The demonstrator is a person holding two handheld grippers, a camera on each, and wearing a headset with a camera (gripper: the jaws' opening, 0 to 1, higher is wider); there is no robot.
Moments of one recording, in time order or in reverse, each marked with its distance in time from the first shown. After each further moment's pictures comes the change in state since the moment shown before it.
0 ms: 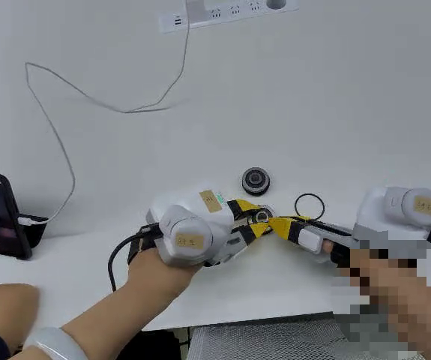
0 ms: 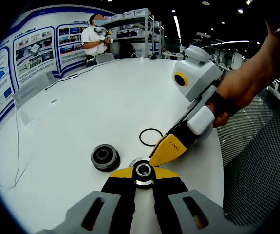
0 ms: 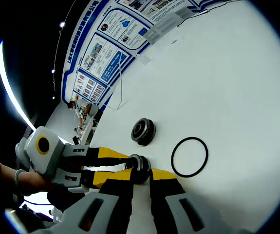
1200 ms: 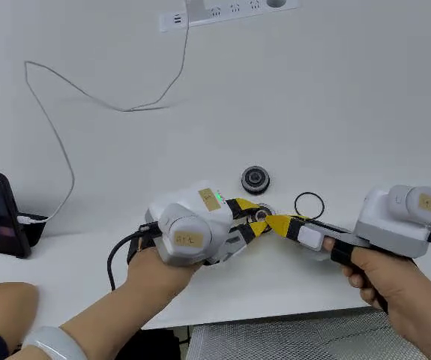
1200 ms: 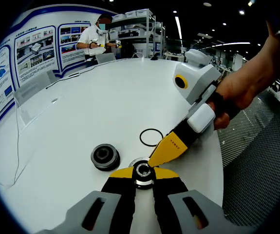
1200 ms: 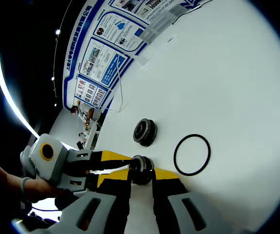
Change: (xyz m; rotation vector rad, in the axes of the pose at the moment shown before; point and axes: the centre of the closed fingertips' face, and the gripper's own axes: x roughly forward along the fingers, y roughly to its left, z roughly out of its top) left arm -0.001 -0.002 0.000 -0.012 -0.006 0.002; right arm 0.000 0.005 0.001 0.075 -0.010 0.034
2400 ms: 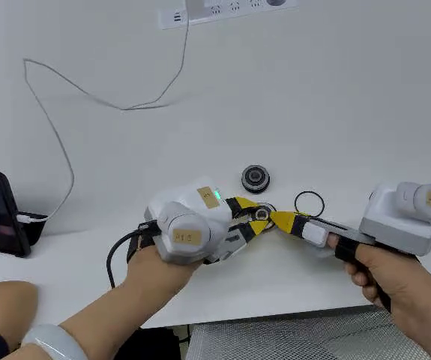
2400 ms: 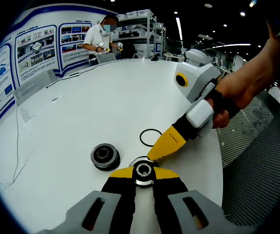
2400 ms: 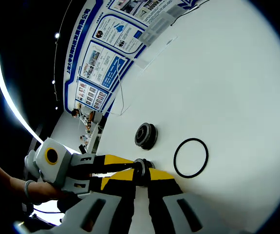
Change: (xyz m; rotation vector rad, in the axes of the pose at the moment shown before) left arm 0.000 0.001 0.000 -0.010 -0.005 -0.004; right arm -0.004 0.000 0.008 0.011 -0.019 0.011
